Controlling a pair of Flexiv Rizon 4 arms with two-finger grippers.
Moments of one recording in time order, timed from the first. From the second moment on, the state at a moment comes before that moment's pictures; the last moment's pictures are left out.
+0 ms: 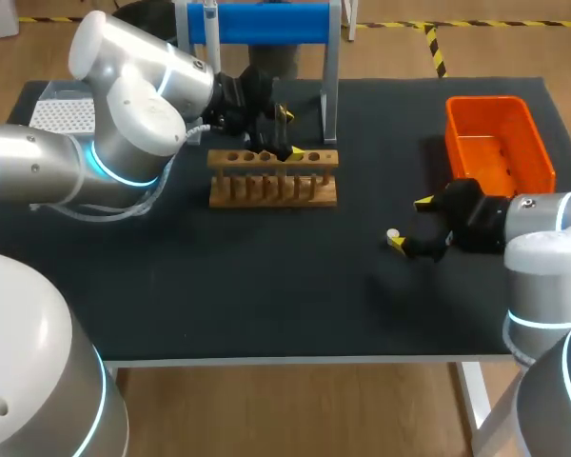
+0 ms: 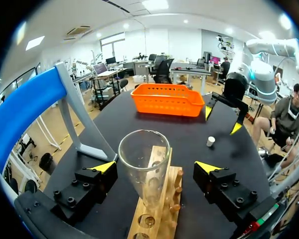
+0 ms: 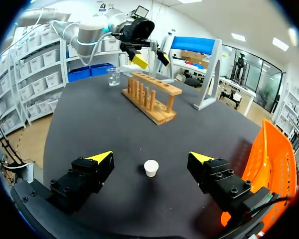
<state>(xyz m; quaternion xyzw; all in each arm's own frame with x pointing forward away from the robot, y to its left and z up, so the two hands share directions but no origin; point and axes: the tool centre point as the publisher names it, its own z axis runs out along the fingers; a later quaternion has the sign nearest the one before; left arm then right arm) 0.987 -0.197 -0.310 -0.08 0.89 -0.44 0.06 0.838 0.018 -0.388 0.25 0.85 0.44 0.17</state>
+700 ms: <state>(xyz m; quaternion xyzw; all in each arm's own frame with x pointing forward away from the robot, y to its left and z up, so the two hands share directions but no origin) 0.987 -0.197 -0.310 -0.08 0.89 -0.44 0.06 0.833 0.019 -0.413 0.28 0.85 0.41 0.16</state>
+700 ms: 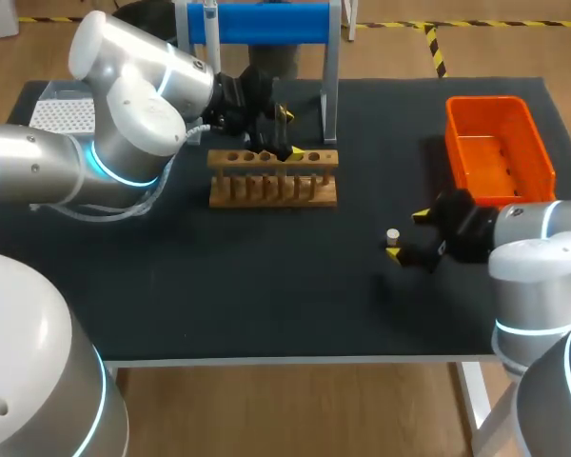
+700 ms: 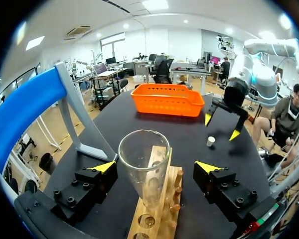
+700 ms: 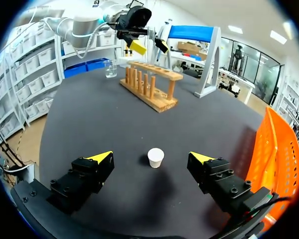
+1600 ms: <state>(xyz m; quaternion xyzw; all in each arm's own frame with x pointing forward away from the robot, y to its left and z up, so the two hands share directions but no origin) 0.987 -0.197 -0.310 -0.08 0.89 -0.44 0.06 0.840 0.027 -0.424 0.28 0.85 0.41 0.16</state>
